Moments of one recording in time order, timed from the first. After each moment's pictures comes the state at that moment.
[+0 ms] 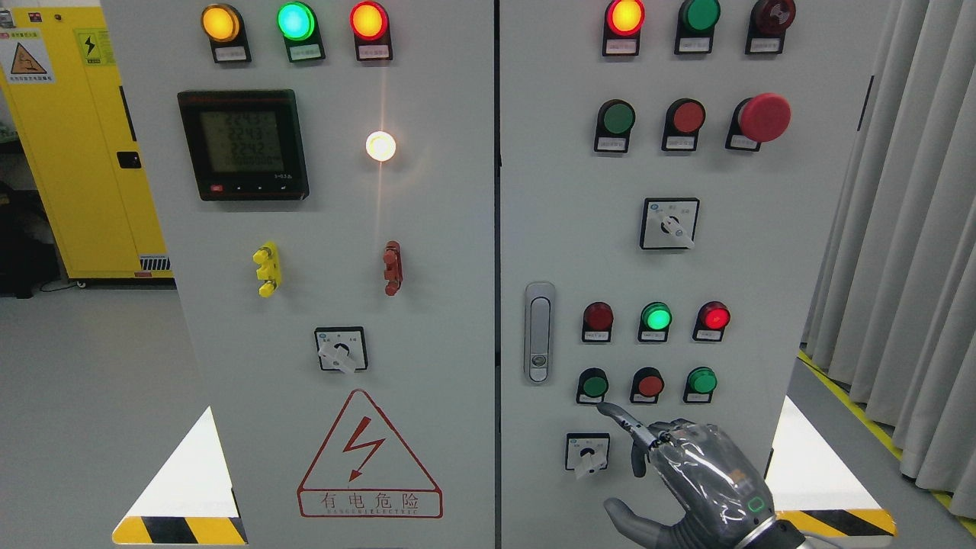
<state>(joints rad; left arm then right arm) 0.00 -0.11 -0.15 0.00 0.09 -0.12 -0.01 -0.29 -0.06 -0.11 -1.80 1.03 -0.51 0.36</state>
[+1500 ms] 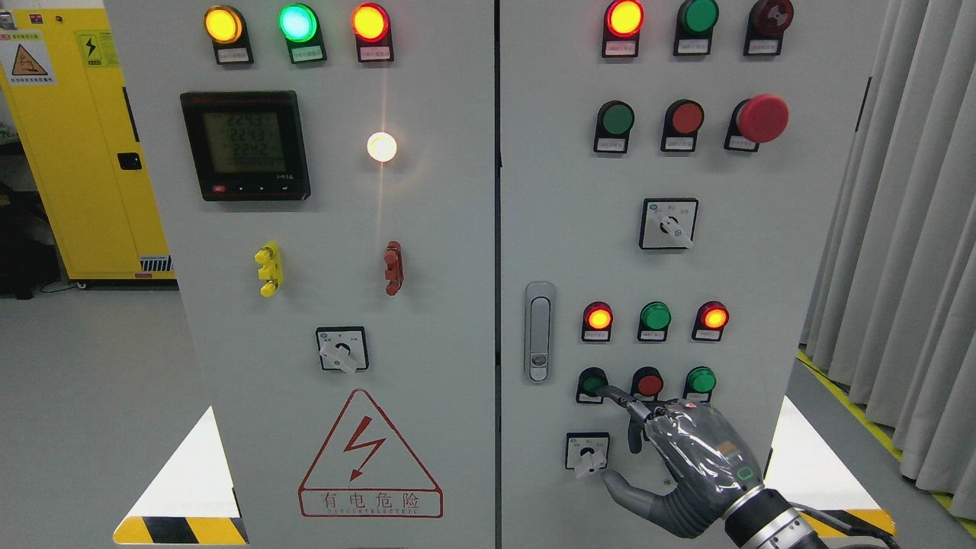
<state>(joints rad) 0.00 -0.11 -0.15 0.00 0.09 -0.12 -0.01 -0.35 -0.06 -0.09 -1.72 1.03 -0.46 0.36</state>
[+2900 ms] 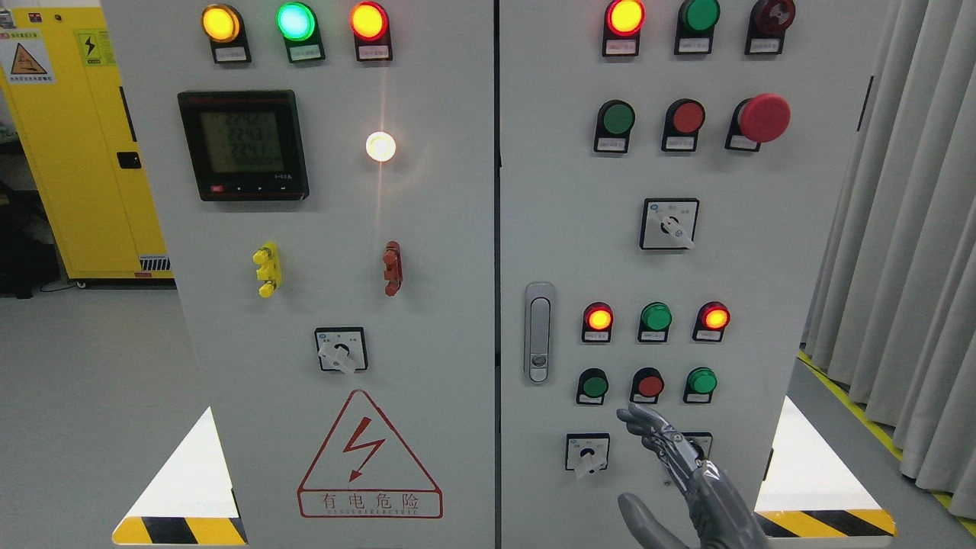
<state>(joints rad) 0.00 -0.11 -0.15 0.00 0.09 -0.12 -0.01 -0.07 -0.01 -0.03 -1.98 0.01 -0.04 0.40</state>
